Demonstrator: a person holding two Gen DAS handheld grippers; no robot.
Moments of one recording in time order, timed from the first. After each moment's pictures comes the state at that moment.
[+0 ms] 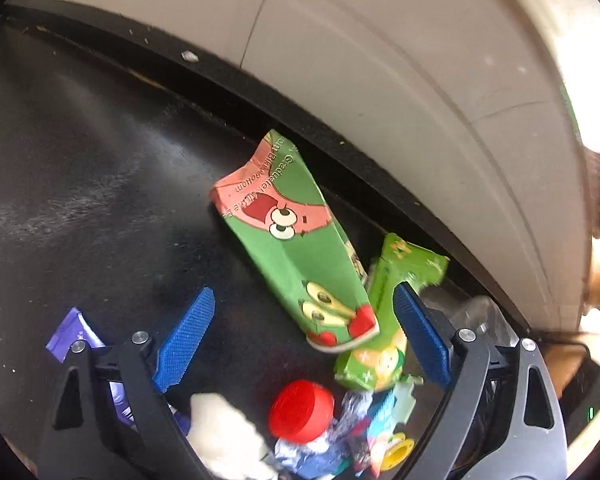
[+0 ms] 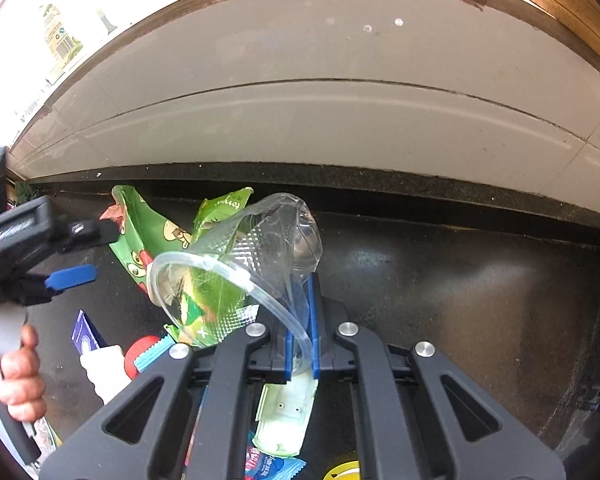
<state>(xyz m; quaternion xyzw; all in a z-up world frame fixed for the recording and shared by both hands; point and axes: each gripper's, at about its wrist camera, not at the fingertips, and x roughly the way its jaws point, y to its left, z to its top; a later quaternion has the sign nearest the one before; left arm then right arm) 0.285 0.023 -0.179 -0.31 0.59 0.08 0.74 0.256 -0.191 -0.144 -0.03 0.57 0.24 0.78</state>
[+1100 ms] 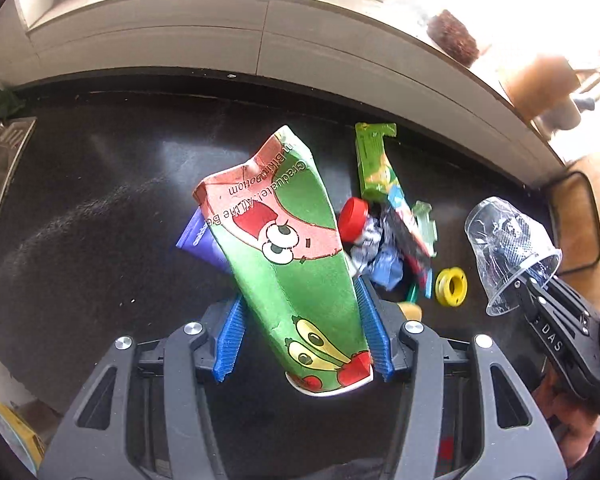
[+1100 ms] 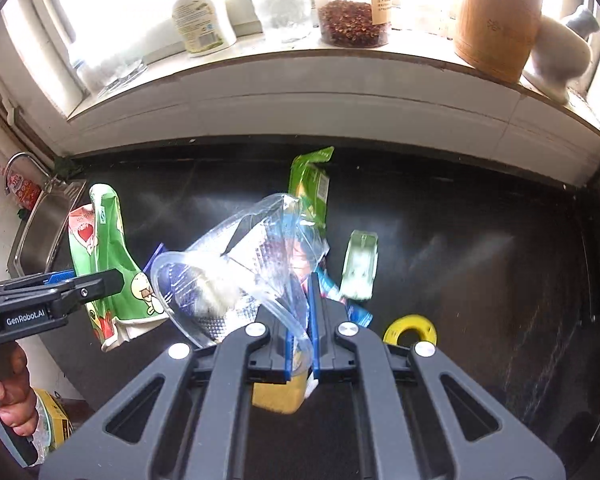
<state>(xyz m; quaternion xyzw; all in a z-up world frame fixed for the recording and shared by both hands) 0.103 0.011 -0.060 -0.13 0.57 0.00 0.81 0.096 -0.185 -0.047 -0.04 0.53 0.25 0.81</state>
